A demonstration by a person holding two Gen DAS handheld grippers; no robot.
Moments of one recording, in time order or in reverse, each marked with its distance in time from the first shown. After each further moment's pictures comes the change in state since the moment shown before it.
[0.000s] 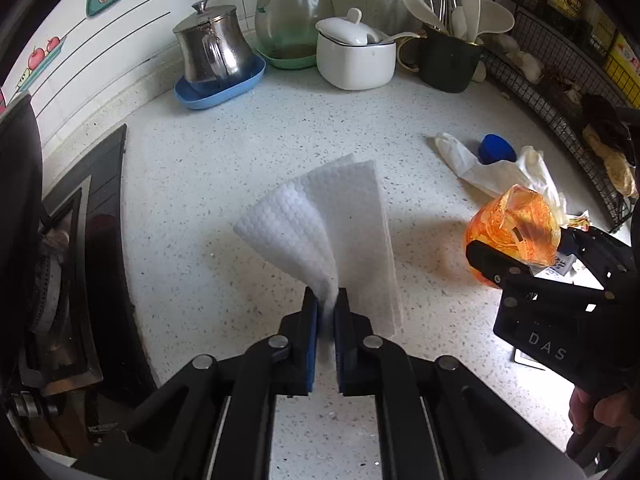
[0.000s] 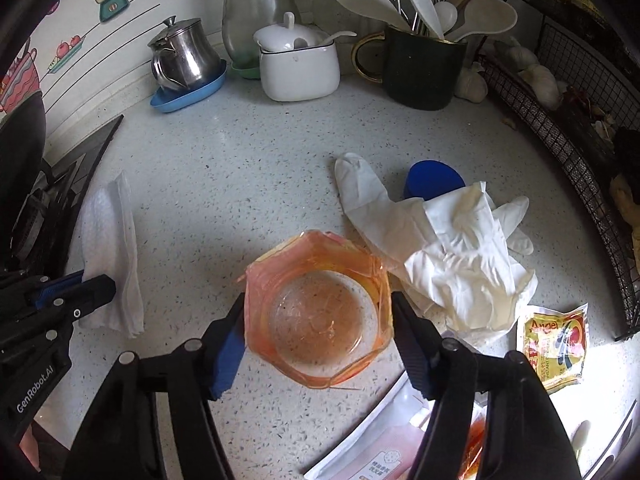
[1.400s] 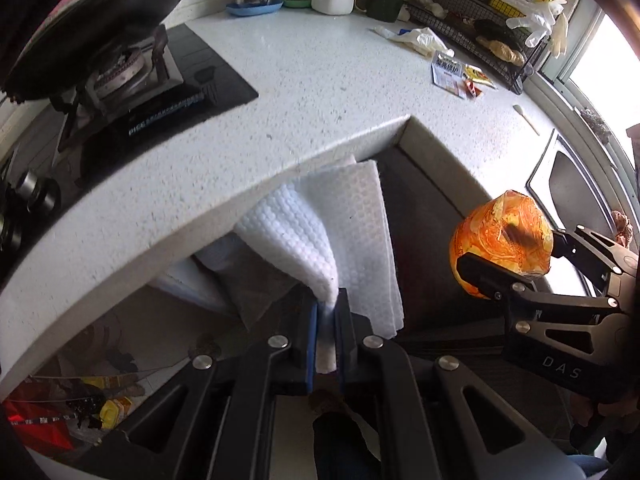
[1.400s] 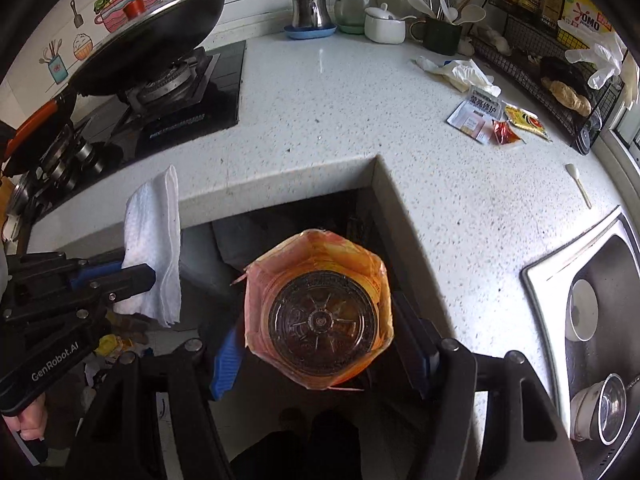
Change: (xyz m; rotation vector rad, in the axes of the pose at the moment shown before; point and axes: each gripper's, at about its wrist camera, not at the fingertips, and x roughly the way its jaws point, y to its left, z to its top) left arm -0.123 0.091 -0.321 0.053 0.026 -0.171; right arm -0.160 0.152 -0.261 -0.004 0.018 -0.012
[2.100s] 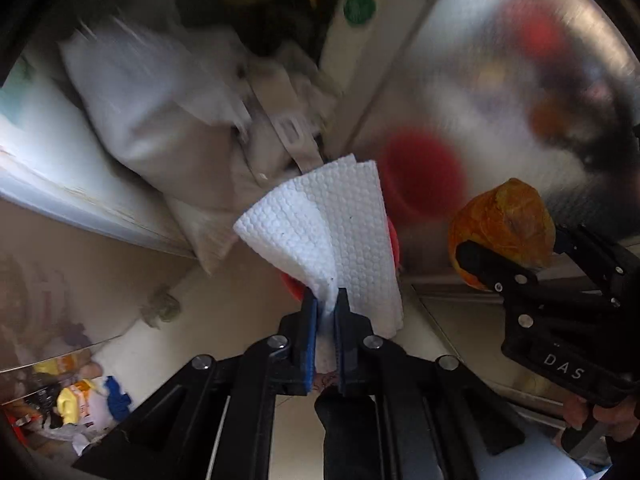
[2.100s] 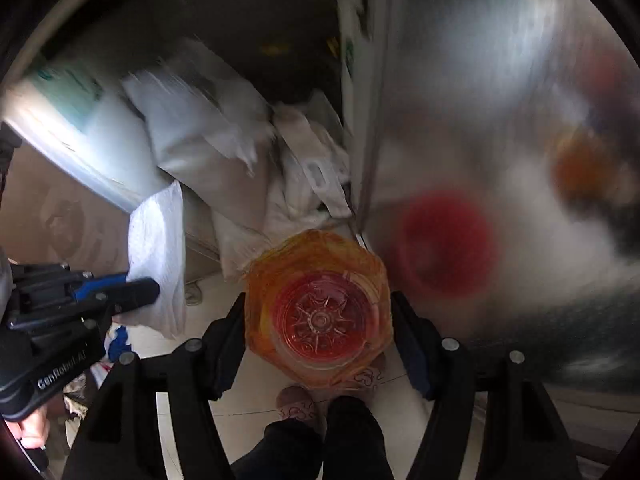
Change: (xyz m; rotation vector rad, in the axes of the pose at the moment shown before) left arm 0.292 0.026 -0.107 0.029 0.251 -0.078; right arm 0.254 -0.019 -0.127 0.112 0.173 -0.013
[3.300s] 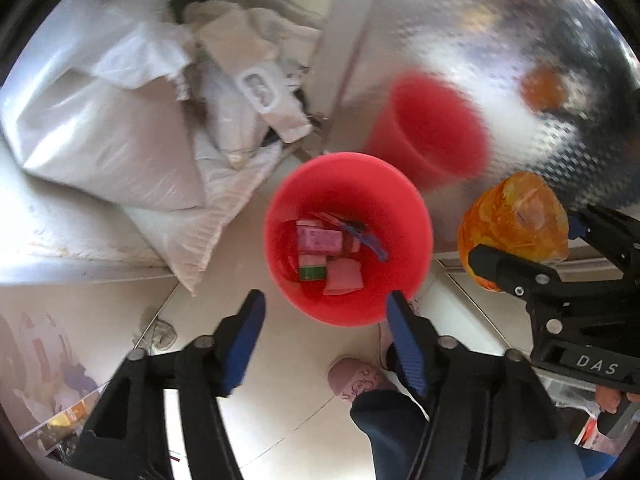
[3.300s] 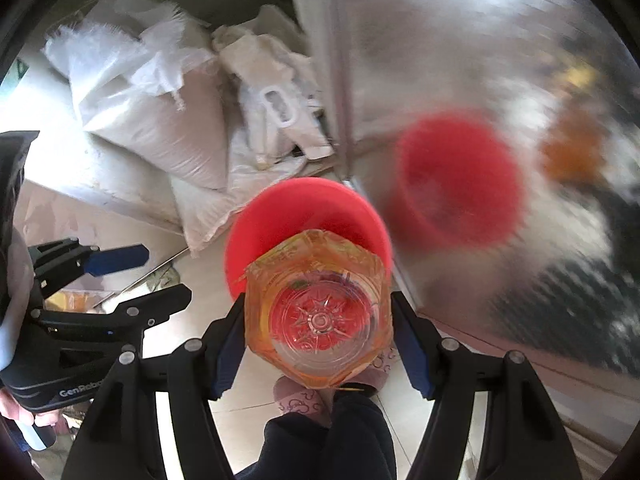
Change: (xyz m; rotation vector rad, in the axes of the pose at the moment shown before) left arm 0.108 0.009 -0.002 0.134 0.055 0.024; right arm 0.104 -0.029 -0.029 0.068 0.116 0.021
